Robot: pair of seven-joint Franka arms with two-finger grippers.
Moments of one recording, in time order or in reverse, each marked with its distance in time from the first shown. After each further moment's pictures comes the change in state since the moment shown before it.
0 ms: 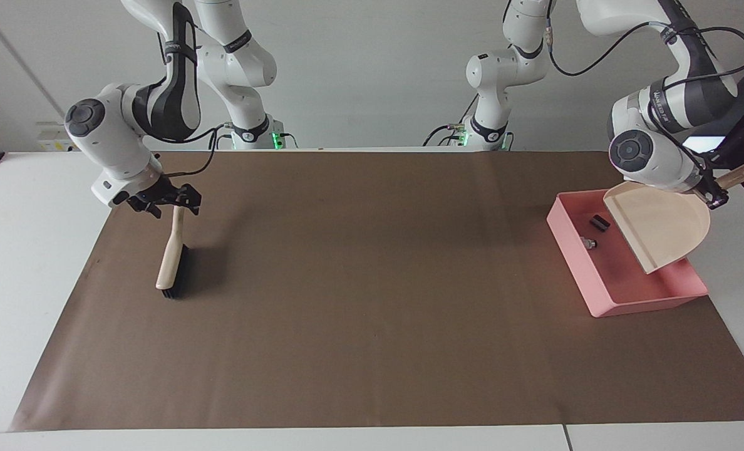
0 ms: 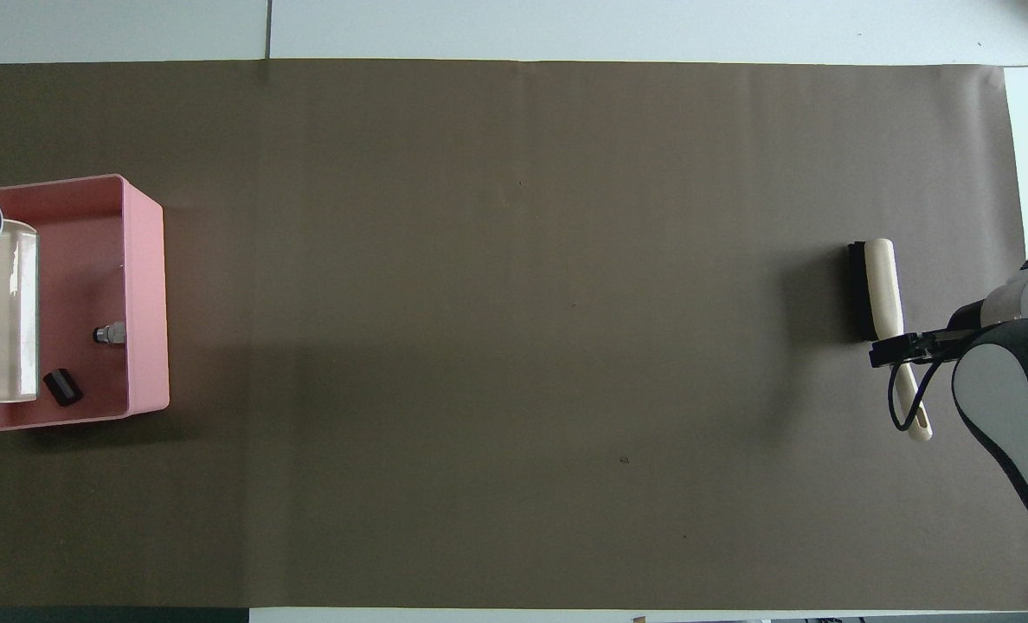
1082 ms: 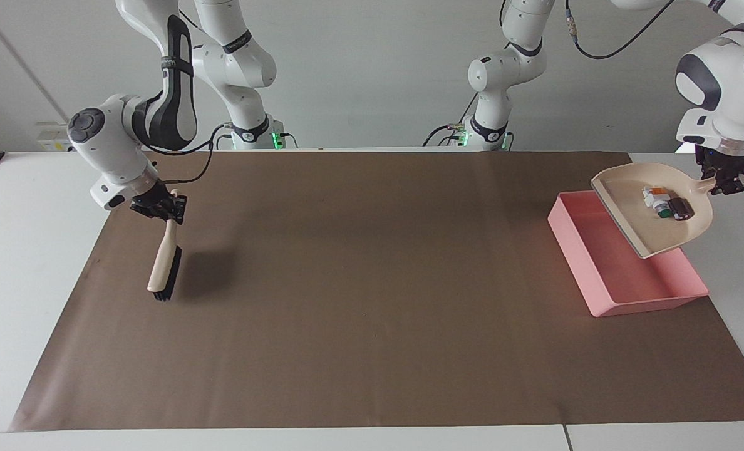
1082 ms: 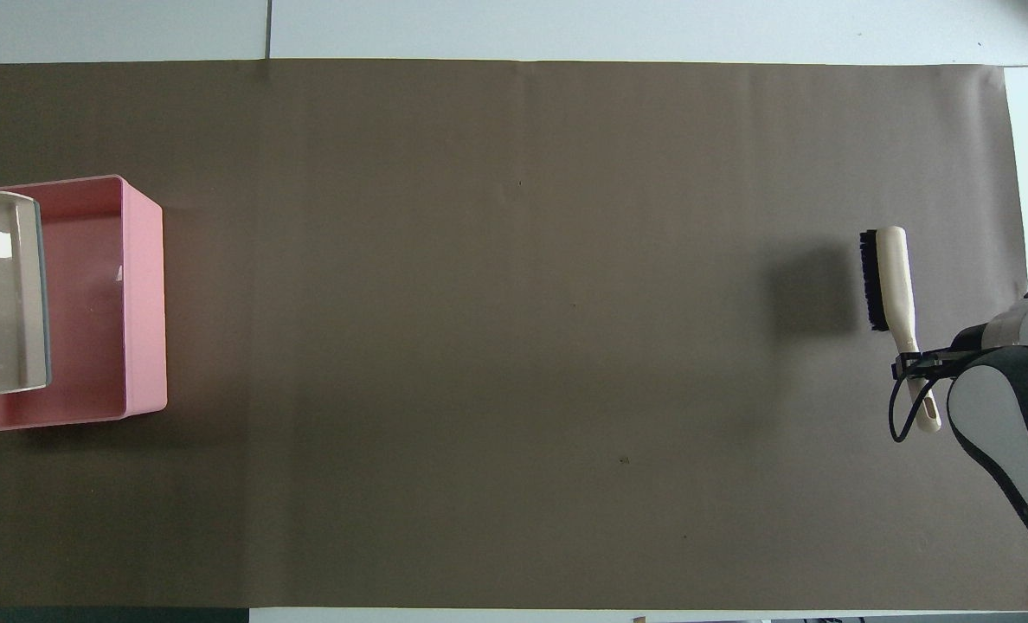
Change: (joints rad) left arm 0.184 -0.024 0.005 0.162 -0.581 0.119 0.375; right arm -0.095 0.021 -0.018 -0.180 0.000 0.202 -0.069
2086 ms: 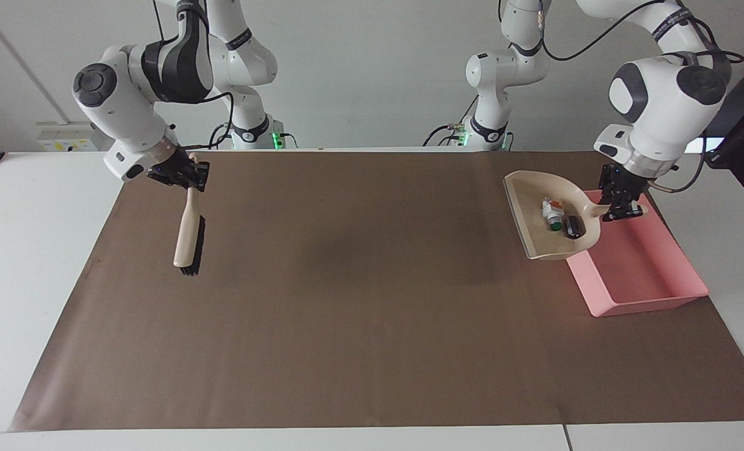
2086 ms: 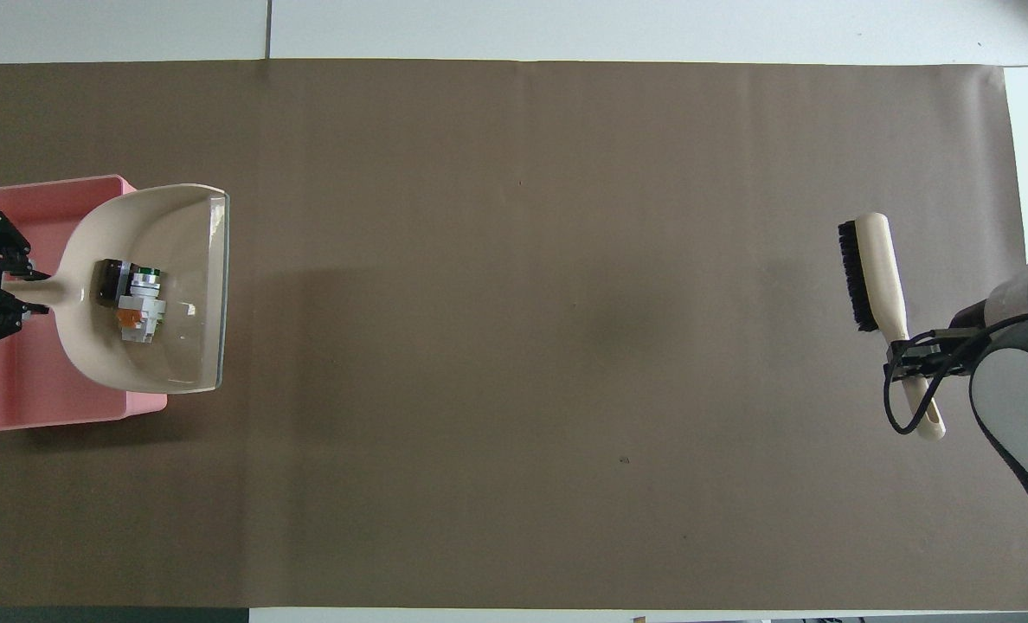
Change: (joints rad) left arm -0.140 -0.061 -0.005 -0.108 -0.470 0.011 0.126; right arm 0.126 -0.057 -0.004 0.201 0.004 -0.347 0.133
